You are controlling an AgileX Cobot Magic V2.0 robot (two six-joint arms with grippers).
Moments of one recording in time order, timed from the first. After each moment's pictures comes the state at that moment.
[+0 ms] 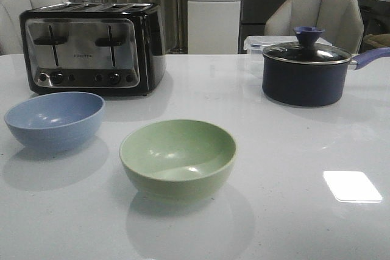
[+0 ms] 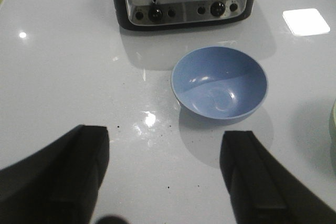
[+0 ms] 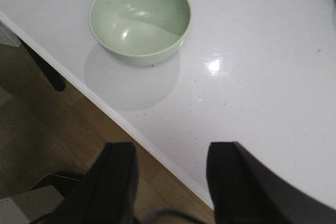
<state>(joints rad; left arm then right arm) -0.09 0.68 -0.62 -0.07 0.54 0.12 0.51 0.61 -0.55 0.19 0.69 -0.19</state>
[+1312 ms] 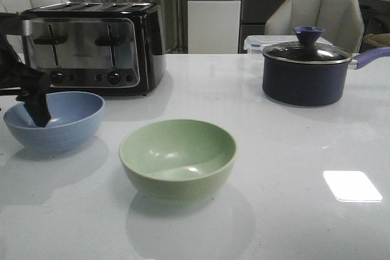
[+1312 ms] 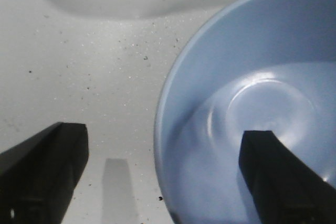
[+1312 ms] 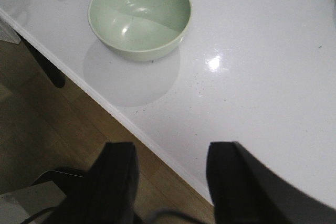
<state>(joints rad) -0.12 1.86 -1.21 -0.05 0.56 0.12 0.51 0.61 -0.55 0.18 0.70 -0.19</state>
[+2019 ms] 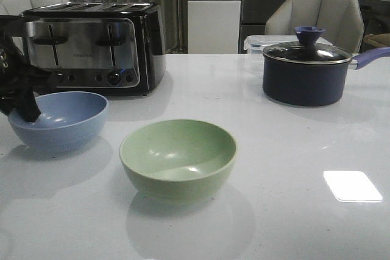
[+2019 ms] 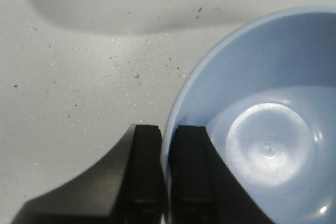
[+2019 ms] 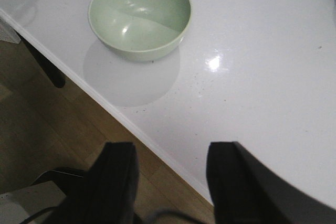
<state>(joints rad) -0.12 1.88 -1.21 -0.10 0.51 0.11 0.51 0.61 -0.55 0.18 0.70 -0.20</state>
